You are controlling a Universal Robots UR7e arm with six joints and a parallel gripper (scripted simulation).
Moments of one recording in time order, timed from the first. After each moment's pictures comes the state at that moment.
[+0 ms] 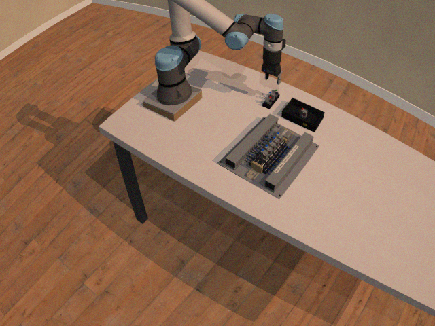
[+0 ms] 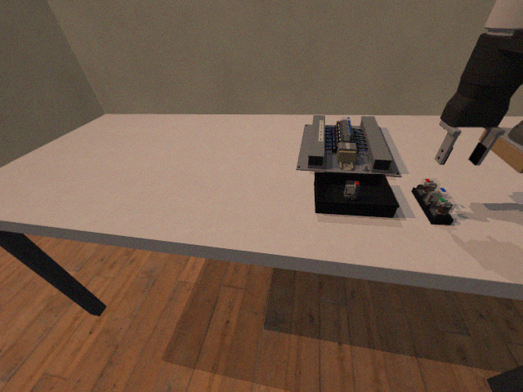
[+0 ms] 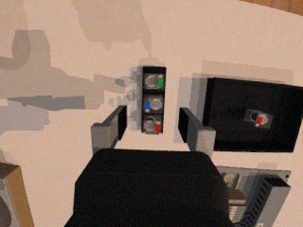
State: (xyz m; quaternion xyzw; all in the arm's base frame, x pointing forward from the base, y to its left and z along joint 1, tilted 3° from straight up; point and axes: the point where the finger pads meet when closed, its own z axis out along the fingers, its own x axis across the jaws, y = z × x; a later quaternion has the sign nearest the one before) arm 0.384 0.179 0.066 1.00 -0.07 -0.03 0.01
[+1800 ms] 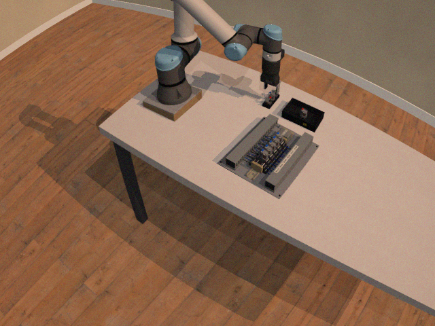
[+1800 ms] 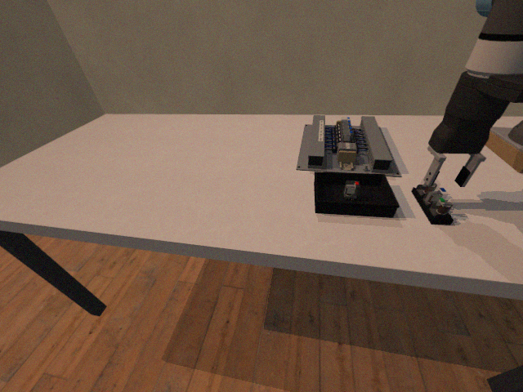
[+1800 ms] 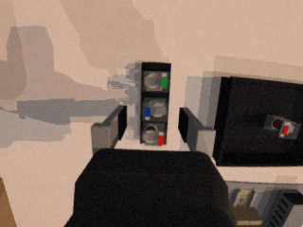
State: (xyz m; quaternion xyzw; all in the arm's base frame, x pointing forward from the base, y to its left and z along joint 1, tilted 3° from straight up) arm 0.380 0.175 0.015 1.00 -0.07 -0.03 0.01
